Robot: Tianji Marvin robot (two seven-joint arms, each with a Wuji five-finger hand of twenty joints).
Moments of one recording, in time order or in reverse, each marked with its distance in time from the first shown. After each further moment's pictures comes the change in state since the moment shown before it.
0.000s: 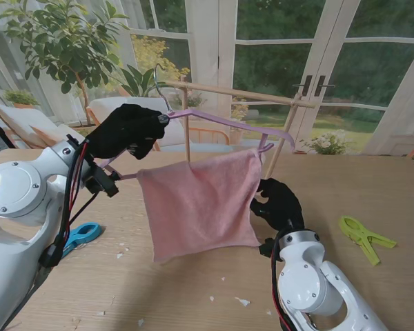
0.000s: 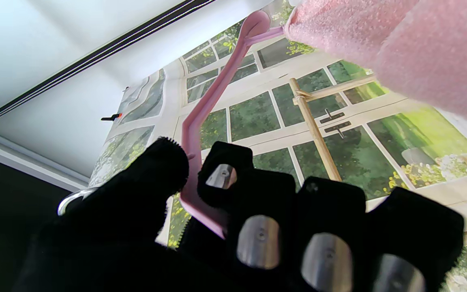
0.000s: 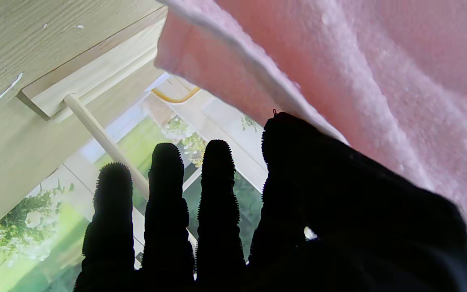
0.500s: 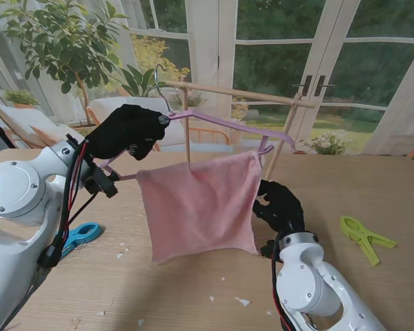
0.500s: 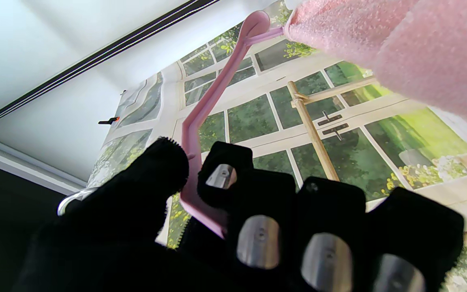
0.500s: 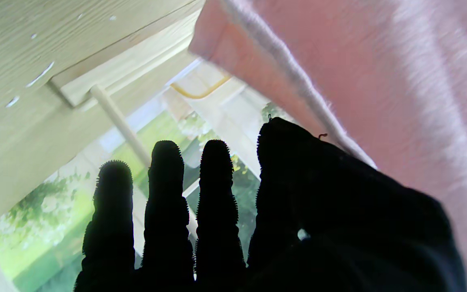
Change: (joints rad) left arm 0.002 -0.001 -0.008 -0.010 0.017 0.012 -0.018; right arm 0.001 -0.003 0.004 0.033 -0.060 0.023 -0.012; left_hand 0.000 0.000 0.000 0.000 0.000 0.000 0.000 0.000 0.000 0.000 0.000 0.000 0.000 -0.001 0.000 0.001 0.000 0.000 0.000 0.000; right_hand 0.029 0.039 -0.023 0.000 -0.144 0.102 -0.176 0.000 -0.007 0.015 0.018 -0.006 0.019 0.000 0.011 0.002 0.013 0.000 0.027 0.000
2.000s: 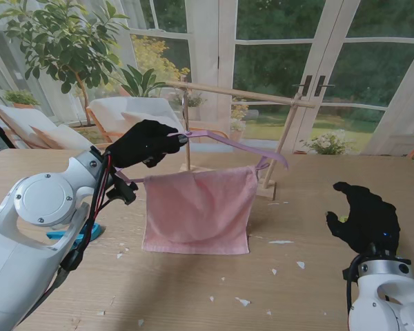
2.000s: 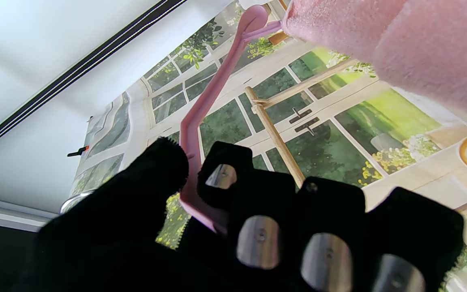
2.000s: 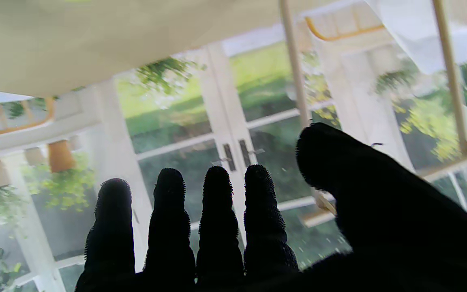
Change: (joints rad) left arm -0.018 0.003 0.119 0.079 0.195 -0.112 0.077; right arm -0.393 0.038 0.411 -0.285 -0.362 0.057 0.090; left_hand 0.000 0.000 0.000 0.000 0.000 -0.001 0.000 0.000 0.000 0.000 0.001 0.000 0.000 -0.003 0.000 0.000 0.000 0.000 0.000 0.000; right_hand -0.242 0.022 0.001 0.146 -0.247 0.195 -0.352 -0.020 -0.226 -0.014 -0.163 -0.122 -0.149 -0.036 -0.279 -0.162 -0.049 -0.011 -0.324 0.000
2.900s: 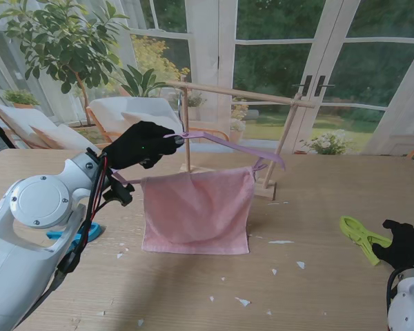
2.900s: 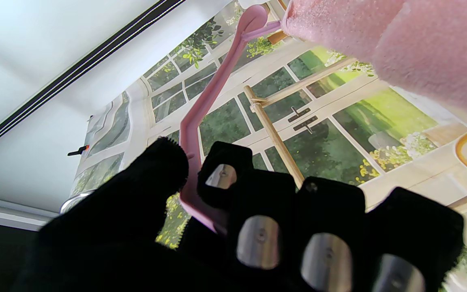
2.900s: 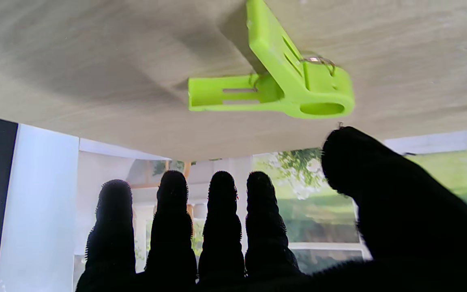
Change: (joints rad) left arm 0.020 0.001 -0.023 -0.005 0.002 -0.010 -0.013; right arm 0.140 0.041 0.145 0.455 -0.044 -0.010 0.134; left_hand 0.000 0.000 0.000 0.000 0.000 0.000 0.000 0.000 0.000 0.000 0.000 0.000 0.000 0.000 0.000 0.000 0.000 0.000 0.000 0.000; right_hand -0.112 0.020 -0.037 0.000 -0.066 -0.007 -0.021 0.033 -0.054 -0.049 0.000 0.000 -0.023 -0.026 -0.015 0.000 -0.009 -0.002 -0.012 0.000
